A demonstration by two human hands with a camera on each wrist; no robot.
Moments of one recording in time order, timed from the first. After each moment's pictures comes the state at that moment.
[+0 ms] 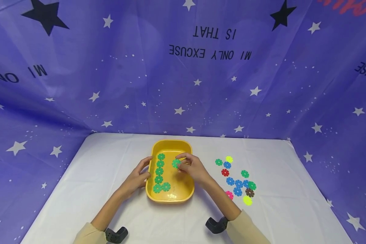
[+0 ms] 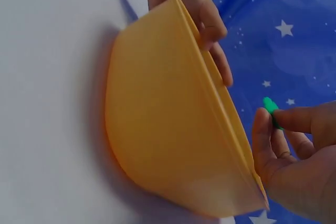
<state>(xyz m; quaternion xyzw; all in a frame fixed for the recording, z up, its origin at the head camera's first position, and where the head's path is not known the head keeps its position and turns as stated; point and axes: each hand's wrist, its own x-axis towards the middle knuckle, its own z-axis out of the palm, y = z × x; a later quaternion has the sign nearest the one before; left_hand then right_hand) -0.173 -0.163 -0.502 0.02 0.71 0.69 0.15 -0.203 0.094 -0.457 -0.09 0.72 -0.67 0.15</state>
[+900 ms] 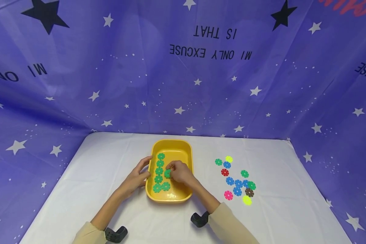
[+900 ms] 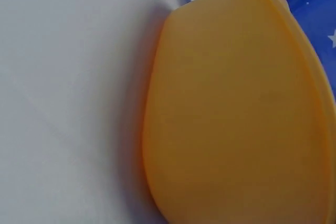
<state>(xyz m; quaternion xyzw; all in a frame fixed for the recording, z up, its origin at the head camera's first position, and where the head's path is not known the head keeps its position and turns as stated) -0.173 -0.163 -0.503 0.02 0.71 0.69 0.15 -0.209 0.048 -0.484 -0.09 0.87 -0.46 0.16</state>
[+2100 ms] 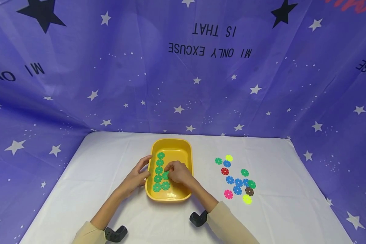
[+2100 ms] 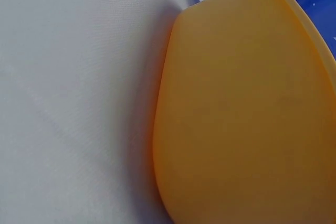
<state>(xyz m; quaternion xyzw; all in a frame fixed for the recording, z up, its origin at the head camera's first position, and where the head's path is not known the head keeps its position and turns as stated) -0.173 -0.163 -0.502 0.02 0.71 0.69 0.16 -0.209 0.046 -0.486 -0.11 0.90 -0.40 0.15</state>
